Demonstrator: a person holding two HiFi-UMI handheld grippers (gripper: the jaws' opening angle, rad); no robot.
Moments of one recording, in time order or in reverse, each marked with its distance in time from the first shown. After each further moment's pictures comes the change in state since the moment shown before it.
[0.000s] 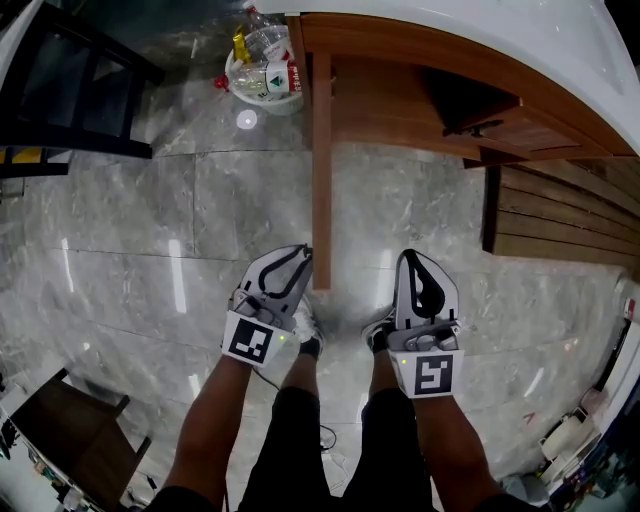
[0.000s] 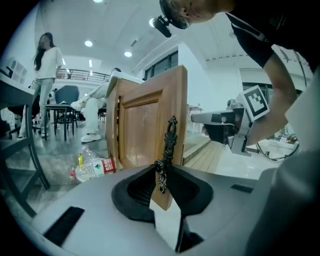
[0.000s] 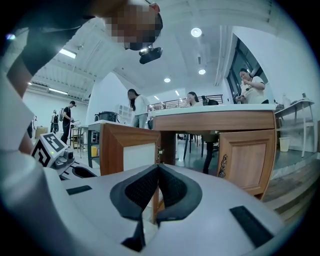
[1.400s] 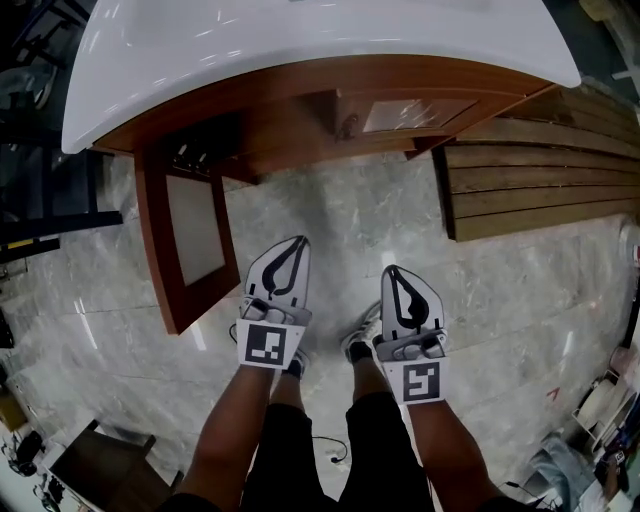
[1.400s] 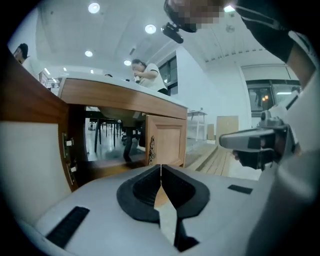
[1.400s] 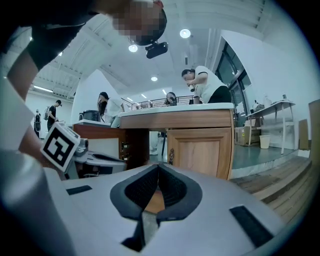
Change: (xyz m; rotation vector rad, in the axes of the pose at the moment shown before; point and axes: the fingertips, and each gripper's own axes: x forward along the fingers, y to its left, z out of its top) left arm 0.164 -0.078 0.106 -0.114 -0.096 0.109; right arm -0.076 -0.160 -0.014 0.038 0.015 -0.150
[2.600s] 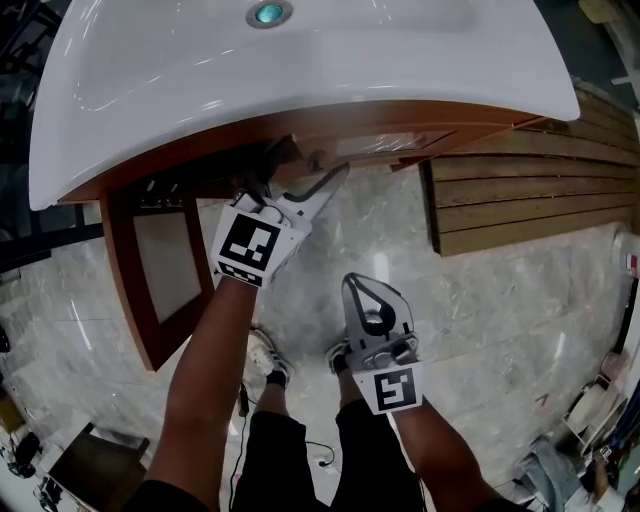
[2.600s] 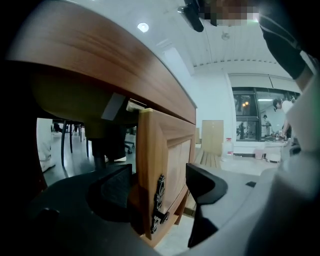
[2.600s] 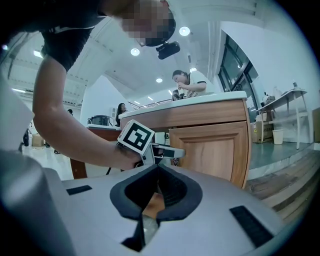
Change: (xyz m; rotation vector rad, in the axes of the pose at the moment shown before) left arm 0.191 0.018 0.079 0.083 -0.040 -0.258; right arm 0.047 -0.015 0.001 0.043 -0.004 0.118
